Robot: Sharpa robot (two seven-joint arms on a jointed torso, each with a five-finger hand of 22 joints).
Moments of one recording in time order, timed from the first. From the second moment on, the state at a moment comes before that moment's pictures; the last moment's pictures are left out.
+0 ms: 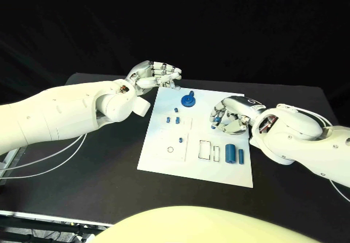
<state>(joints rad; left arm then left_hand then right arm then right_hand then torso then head) 1.20 -0.91 -0.01 1.44 -0.18 -0.10 0.39 1.53 -0.13 0.19 0.28 0.07 0.82 0.21 0.27 0.29 0.92 0.17 0.35 0.17 0.83 0.12 0.89 0.49 0.18 0.91 0.24 0.26 0.24 1.31 -0.74 -0.21 1.66 -1.45 -0.31 -0.19 1.32 -0.14 0.68 0.05 0.12 1.02 0.12 0.32 0.43 1.11 0.11 0.36 0.10 1.47 -0.02 1.34 1.15 0.12 1.37 0.08 0.97 1.31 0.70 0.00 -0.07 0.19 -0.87</state>
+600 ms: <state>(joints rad) 1.20 -0.90 -0.01 1.44 -0.18 -0.10 0.39 1.53 -0.13 0.19 0.28 0.07 0.82 0.21 0.27 0.29 0.92 0.17 0.35 0.17 0.83 0.12 0.89 0.49 0.18 0.91 0.24 0.26 0.24 1.27 -0.56 -0.21 1.65 -1.45 -0.32 -0.17 1.32 -0.14 0.68 0.05 0.12 1.01 0.12 0.33 0.43 1.11 0.11 0.36 0.10 1.47 -0.02 1.34 1.15 0.12 1.37 0.08 0.97 1.31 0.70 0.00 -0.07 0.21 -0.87</state>
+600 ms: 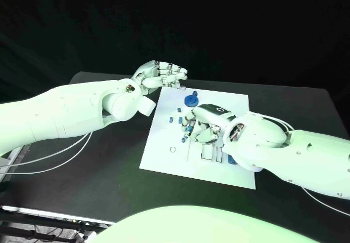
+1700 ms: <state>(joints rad) 1.20 -0.89 -0.01 1.44 -0.18 -0.10 0.39 1.53 -0.13 0.19 0.28 0.07 0.82 0.21 0.27 0.29 0.92 0.17 0.35 0.17 0.83 0.12 0.89 0.49 0.18 0.91 0.24 0.26 0.24 1.19 -0.43 -0.22 1.55 -1.47 -0.31 -0.14 1.32 -0.14 0.68 0.05 0.12 1.01 0.12 0.33 0.44 1.11 0.11 0.36 0.10 1.47 -0.02 1.34 1.15 0.12 1.37 0.08 0.97 1.31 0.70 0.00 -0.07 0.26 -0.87</state>
